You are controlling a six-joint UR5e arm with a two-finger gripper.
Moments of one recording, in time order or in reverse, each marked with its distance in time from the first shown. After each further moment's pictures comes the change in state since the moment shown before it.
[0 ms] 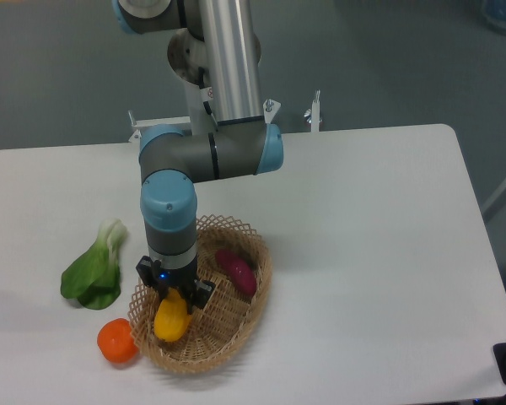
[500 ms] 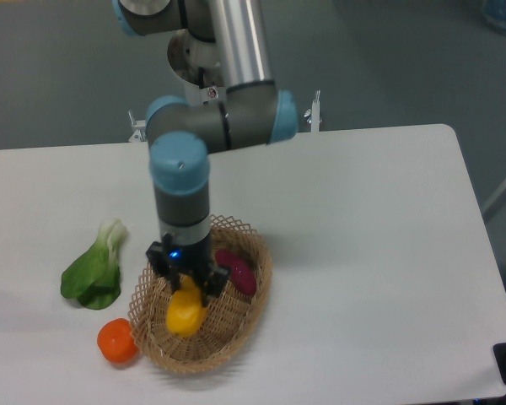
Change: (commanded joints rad) arm 0.144 0.169 0.014 -0.050 -0.005 0.118
